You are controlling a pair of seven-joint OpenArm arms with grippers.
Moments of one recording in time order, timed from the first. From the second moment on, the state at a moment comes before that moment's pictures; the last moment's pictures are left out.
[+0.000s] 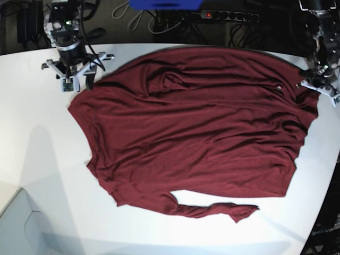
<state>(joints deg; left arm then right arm) 15.1 -24.2 -20.0 80.3 -20.5 11.0 38.8 -31.5 1.3 10.9 111.5 -0.3 10.5 -26.4</state>
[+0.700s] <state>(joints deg) 22.9 -20.5 -26.5 97.8 -20.9 10.8 42.9 -31.4 1.3 11.0 111.5 -0.4 10.5 -26.3</state>
